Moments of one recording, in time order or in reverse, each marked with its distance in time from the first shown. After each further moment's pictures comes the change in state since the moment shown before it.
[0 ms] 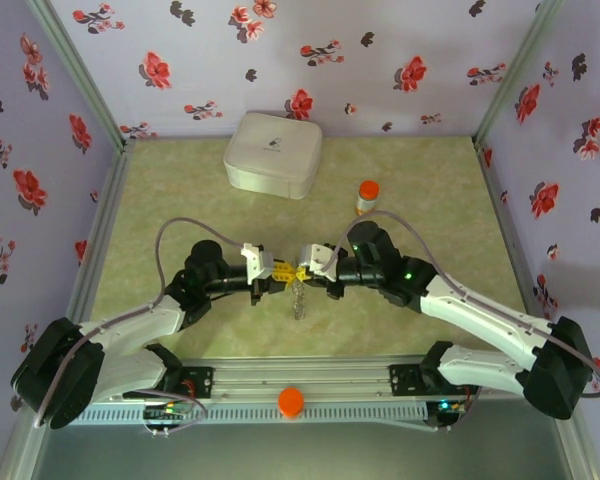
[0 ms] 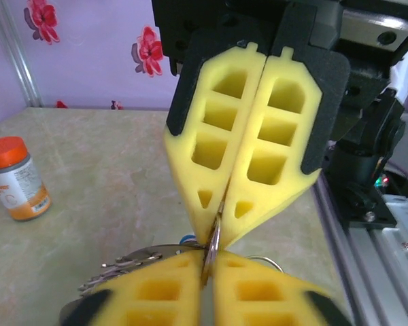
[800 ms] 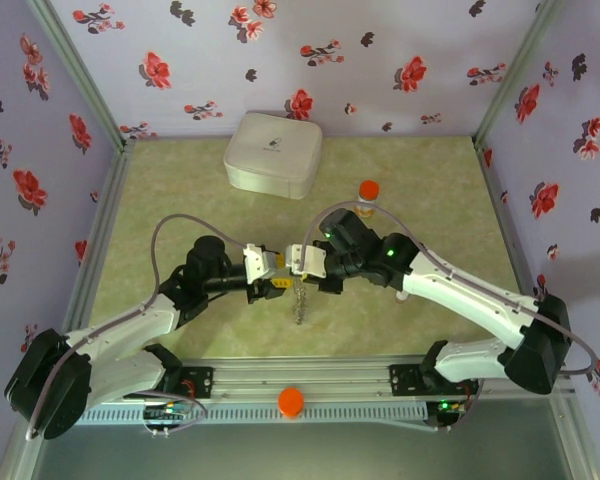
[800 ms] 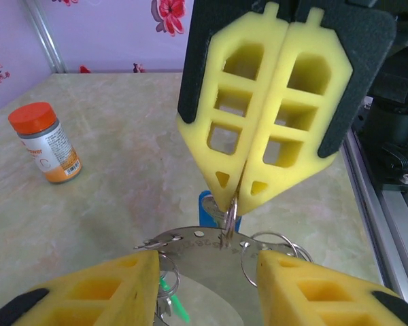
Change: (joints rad) left arm 0.002 -0.063 0.063 -0.276 -0.095 0.151; right arm 0.073 0.174 0.311 -0.453 0.206 -0.152
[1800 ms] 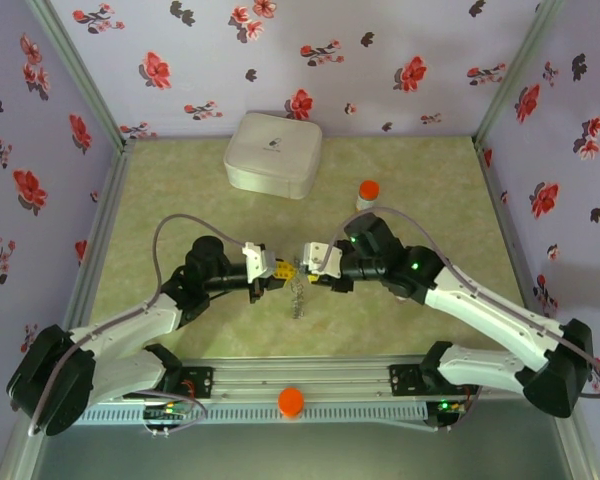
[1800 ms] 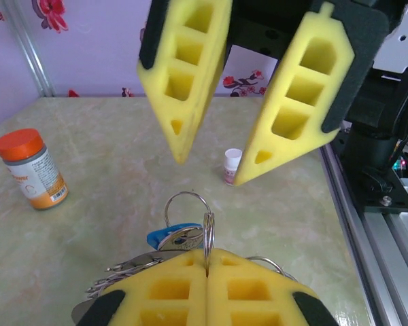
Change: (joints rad) left arm -0.003 0.027 -0.014 0.127 0.066 -0.070; right arm -0.059 -0.181 -0.155 0.162 -0.037 0.000
